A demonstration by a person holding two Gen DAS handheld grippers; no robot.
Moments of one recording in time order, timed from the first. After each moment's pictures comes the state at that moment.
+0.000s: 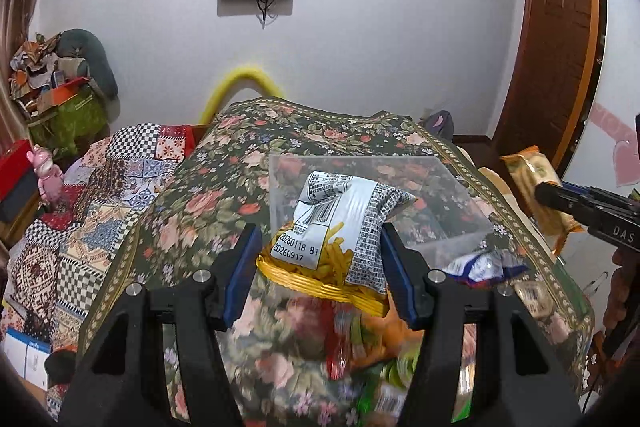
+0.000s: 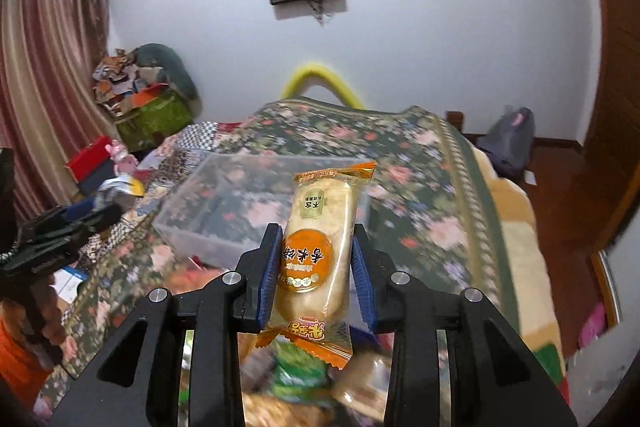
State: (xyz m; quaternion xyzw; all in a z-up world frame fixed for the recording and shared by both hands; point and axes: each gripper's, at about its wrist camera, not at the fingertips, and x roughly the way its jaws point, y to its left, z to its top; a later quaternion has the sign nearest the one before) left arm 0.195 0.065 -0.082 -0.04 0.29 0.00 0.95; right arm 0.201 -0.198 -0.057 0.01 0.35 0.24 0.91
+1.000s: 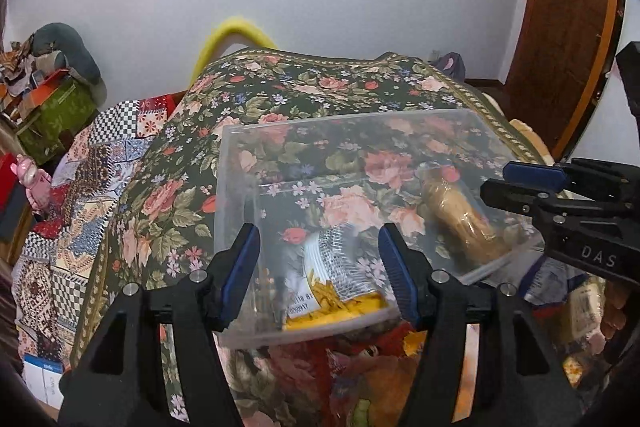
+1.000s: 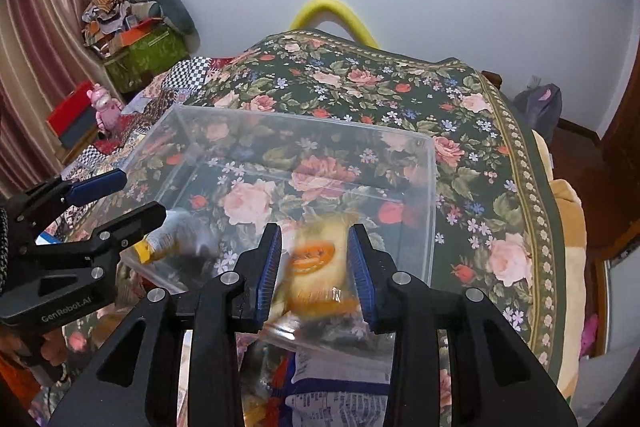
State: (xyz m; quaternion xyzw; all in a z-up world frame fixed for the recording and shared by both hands) left arm 0.290 0.048 -0.132 0.00 0.39 0.00 0.92; right arm 0.281 -0.145 -0.111 -0.05 0.45 0.25 0.86
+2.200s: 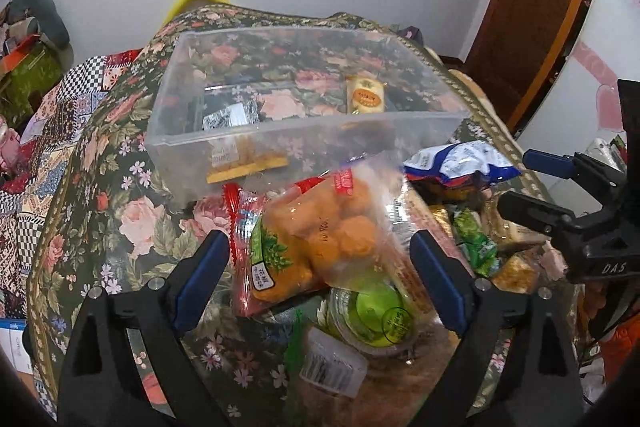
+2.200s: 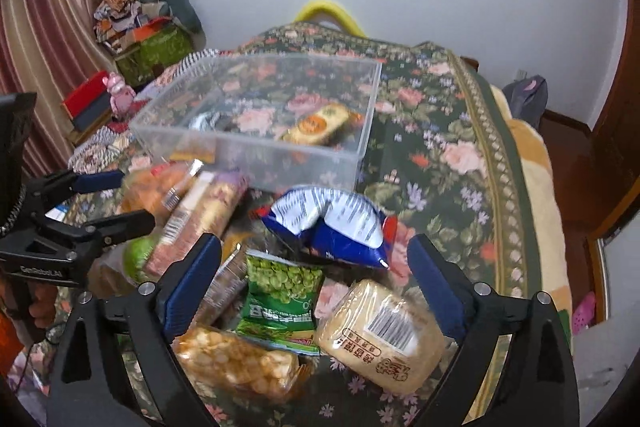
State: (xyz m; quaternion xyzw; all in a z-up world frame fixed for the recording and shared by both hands) left arm 0.205 0.013 -0.163 -0.03 0.44 -0.07 0.90; right arm 0.193 -0.207 -0.129 -0.05 0.45 0.24 0.86
